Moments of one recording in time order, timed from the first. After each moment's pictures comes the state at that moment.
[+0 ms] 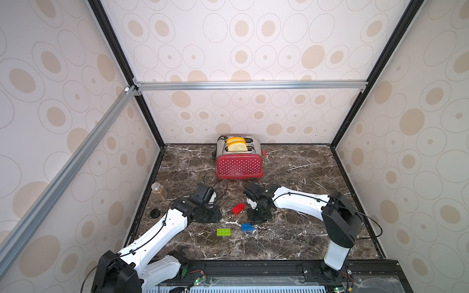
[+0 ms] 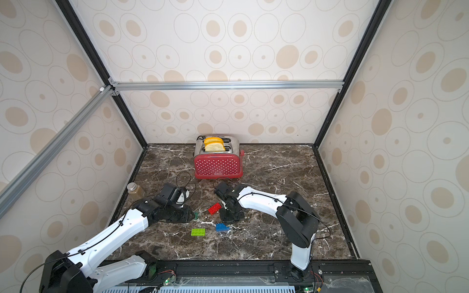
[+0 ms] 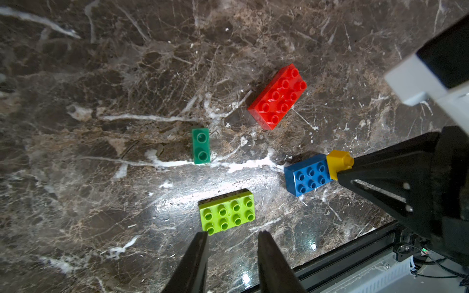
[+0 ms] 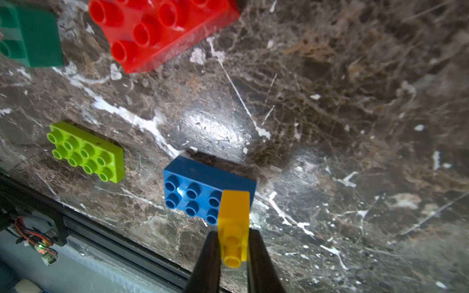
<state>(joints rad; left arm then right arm) -0.49 1.09 0.76 -0.82 0.19 -0.48 0.99 1.81 1.26 -0.87 -0.23 0.59</state>
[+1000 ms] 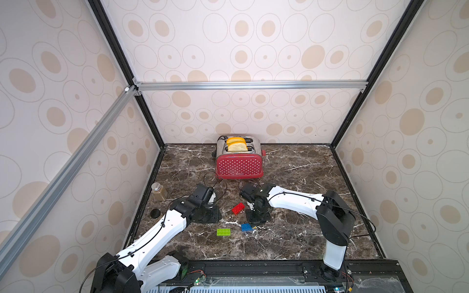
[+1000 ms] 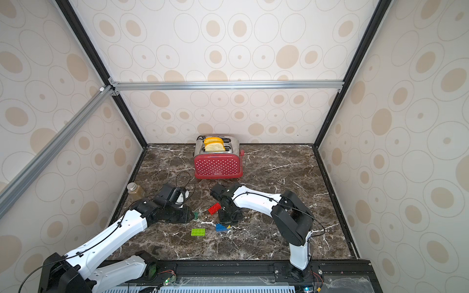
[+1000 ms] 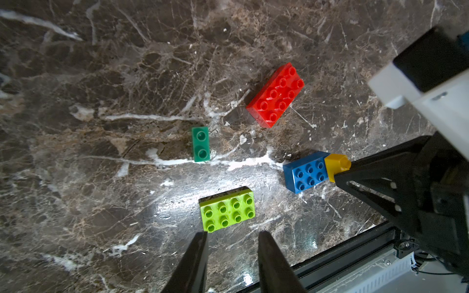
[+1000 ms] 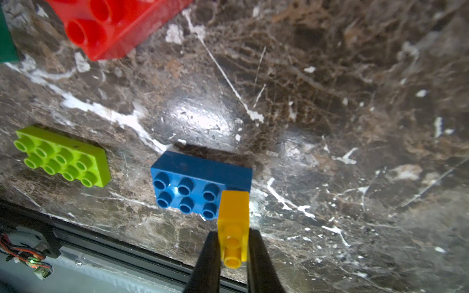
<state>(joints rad) -0.49 1.07 0.76 -0.83 0.19 -0.47 1.02 1.87 1.33 -0.97 -0.18 0.67</state>
